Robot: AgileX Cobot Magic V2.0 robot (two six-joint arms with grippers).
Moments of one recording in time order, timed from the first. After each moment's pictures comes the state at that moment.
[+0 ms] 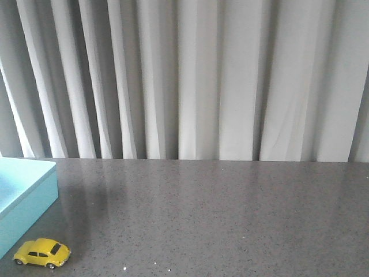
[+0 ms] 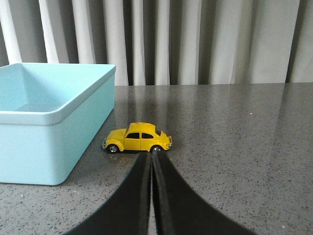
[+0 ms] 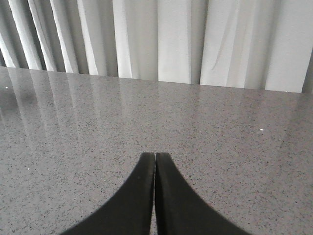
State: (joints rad) left arm -0.04 -0.01 0.02 -0.13 0.09 0.05; right arm -0.19 0.50 -0.49 0.92 0.46 -0.92
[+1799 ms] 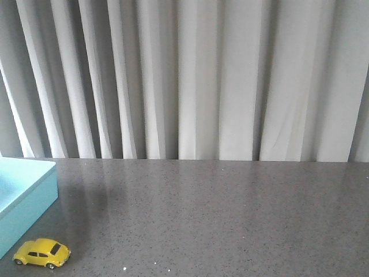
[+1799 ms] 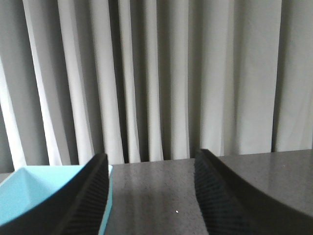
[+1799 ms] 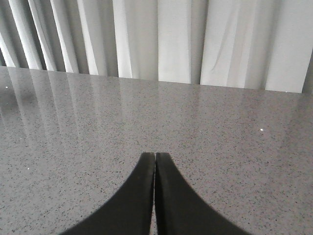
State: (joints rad) left arm -0.04 0.44 -0.72 -0.18 0.29 0.14; right arm -0.19 0.50 -0.49 0.92 0.46 -0.92
